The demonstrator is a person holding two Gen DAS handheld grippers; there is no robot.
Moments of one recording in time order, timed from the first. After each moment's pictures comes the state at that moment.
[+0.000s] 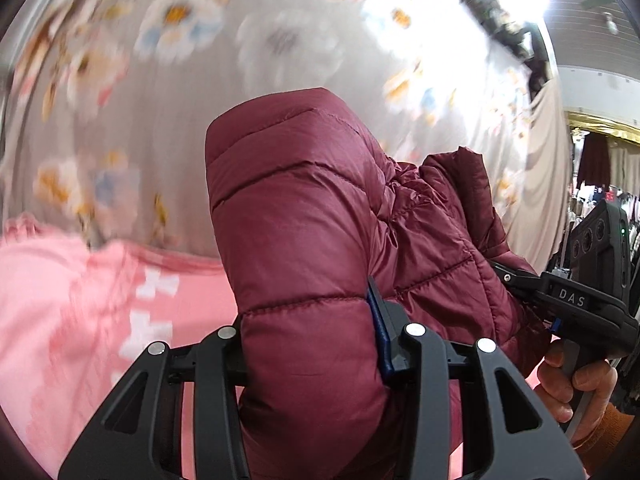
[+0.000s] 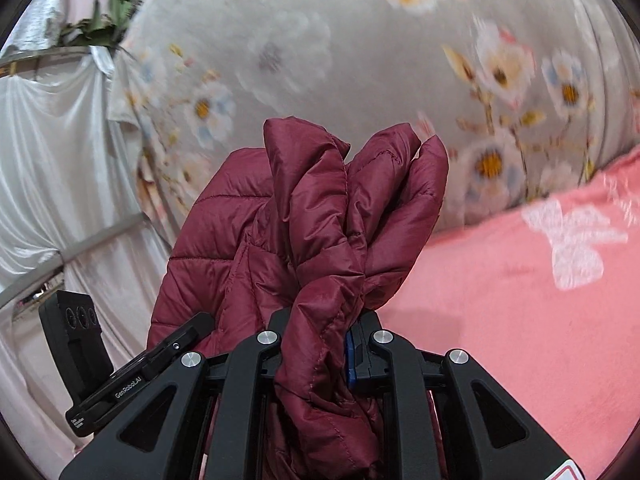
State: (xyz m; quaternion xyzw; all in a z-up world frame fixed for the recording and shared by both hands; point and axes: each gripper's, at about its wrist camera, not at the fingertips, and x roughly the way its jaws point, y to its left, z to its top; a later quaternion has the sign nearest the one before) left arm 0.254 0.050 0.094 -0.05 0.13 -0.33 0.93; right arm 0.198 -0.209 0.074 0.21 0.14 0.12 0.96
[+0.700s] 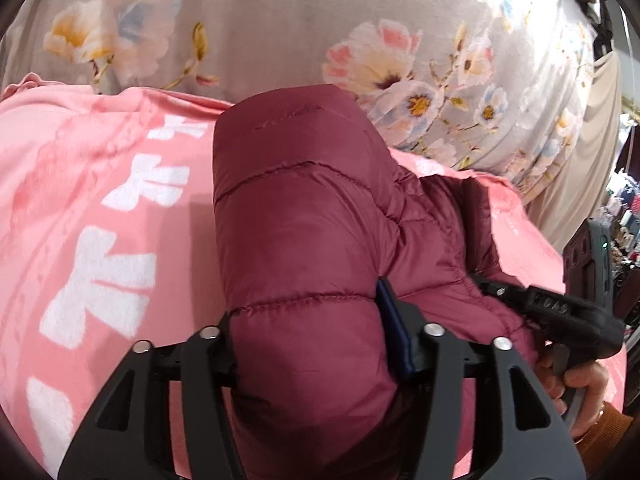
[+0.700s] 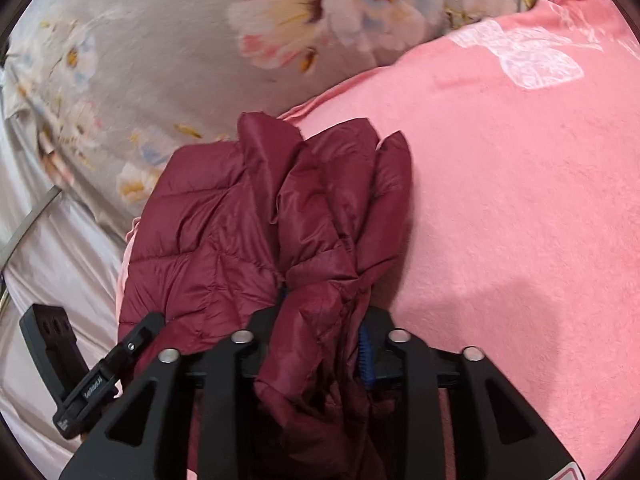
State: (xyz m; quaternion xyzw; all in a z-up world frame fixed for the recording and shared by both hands) left arm 0.317 0.050 -0.045 -0.05 0.30 -0.27 0.91; right arm 0.257 -0.243 -0.084 0.30 0.30 0.06 0.90
